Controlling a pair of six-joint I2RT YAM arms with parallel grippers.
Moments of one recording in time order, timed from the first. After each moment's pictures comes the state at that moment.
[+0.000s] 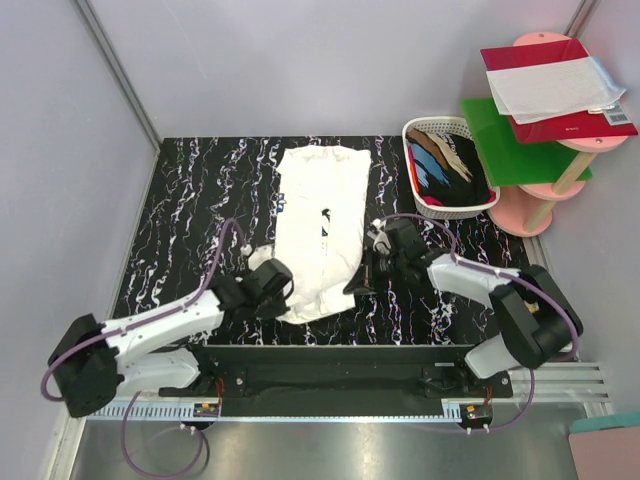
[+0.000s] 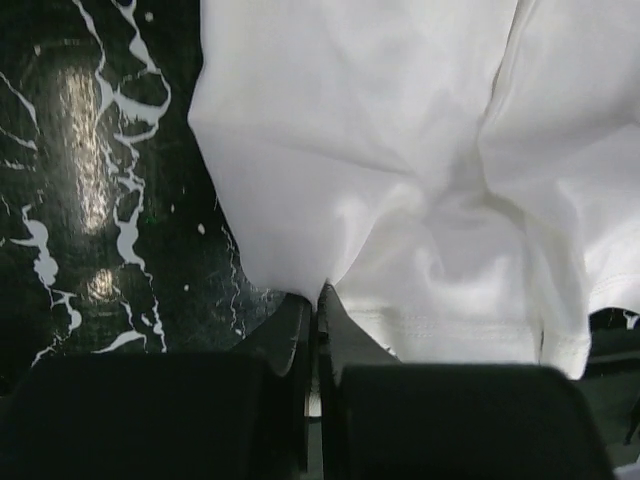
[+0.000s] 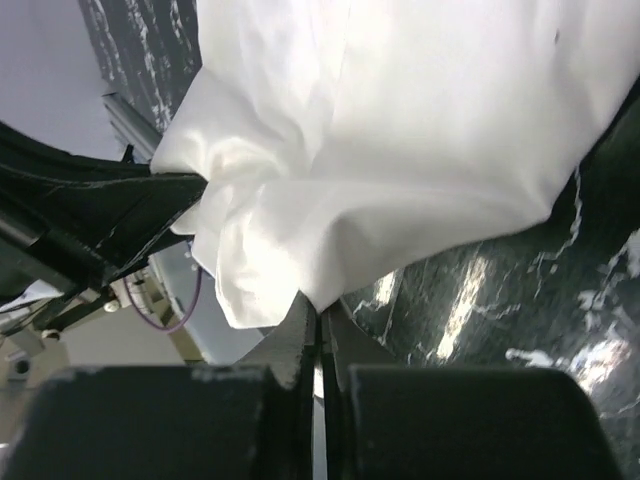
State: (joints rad) left arm -0.89 1.07 0.60 -0.59 -0.25 -1.02; right arm 0.55 1.45 0.66 -0.06 -0.64 0.80
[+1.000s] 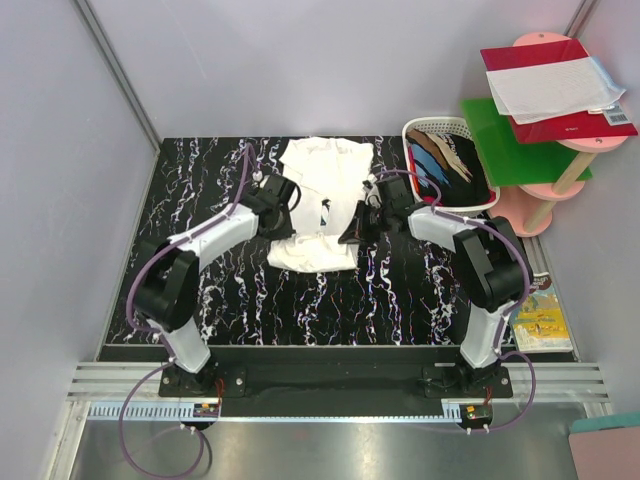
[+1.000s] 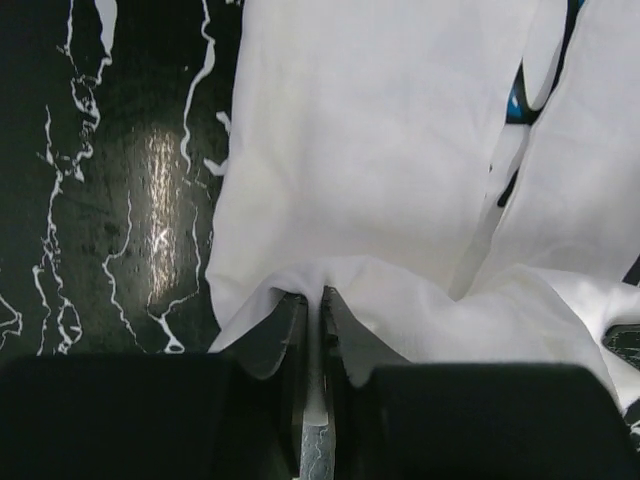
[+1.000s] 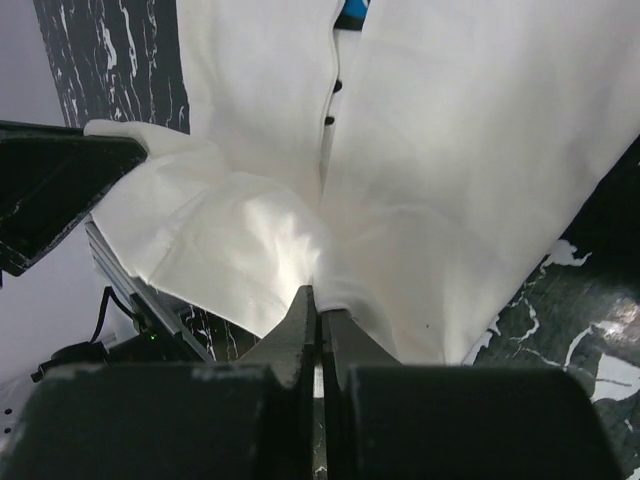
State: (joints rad) left arm -0.50 1.71 1.22 -0.56 -0.20 -0.63; right arm 0.43 1.87 1.15 -0.12 -0.56 0.63
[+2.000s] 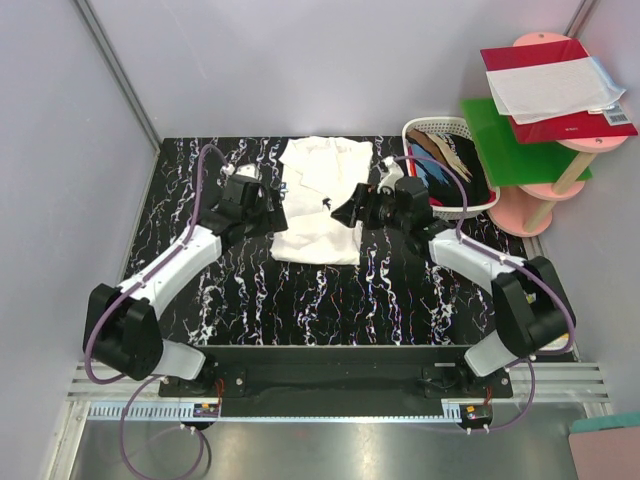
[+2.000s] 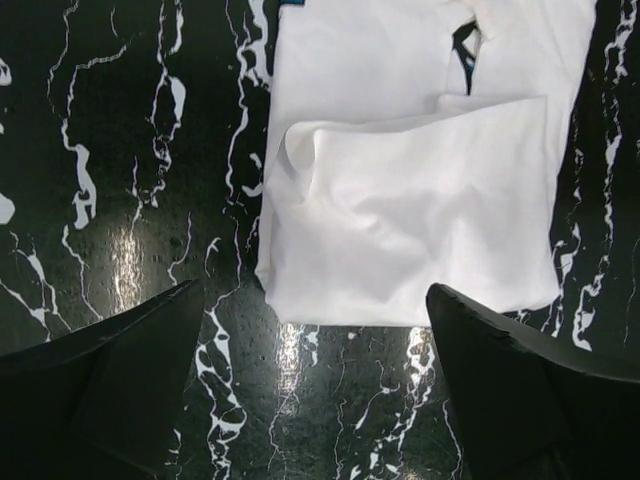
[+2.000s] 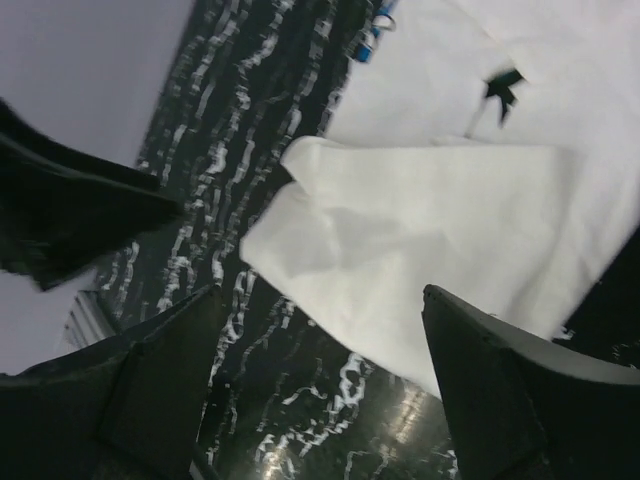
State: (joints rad) left arm -0.40 1.40 1.08 -0.45 -0.13 -0.51; right arm 0.45 1.59 0.94 0.24 -0.37 0.59
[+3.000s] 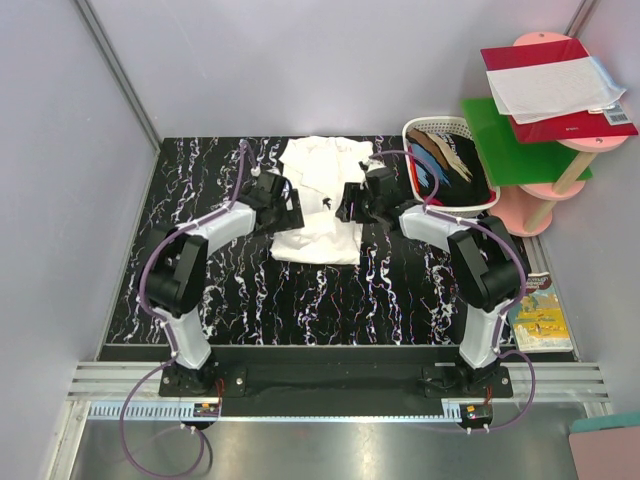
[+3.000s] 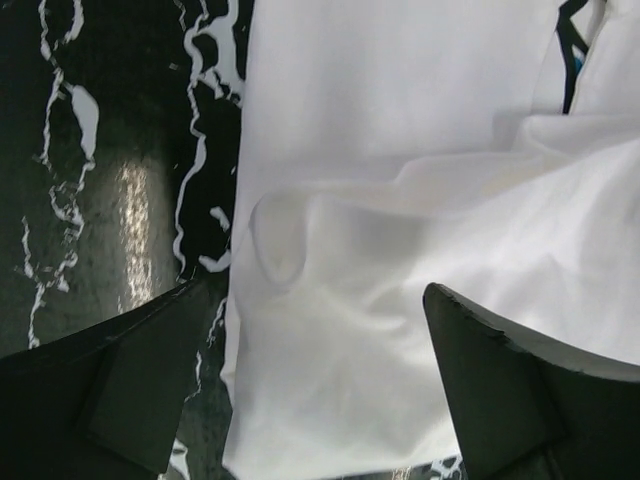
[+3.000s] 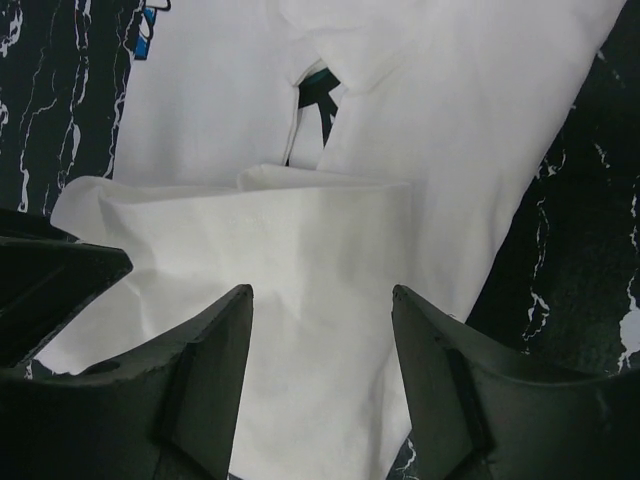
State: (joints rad) left arm -0.41 1.79 1.18 -0.34 -0.10 -0.53; right arm 0.49 1.90 1.20 0.06 -0.12 0.45
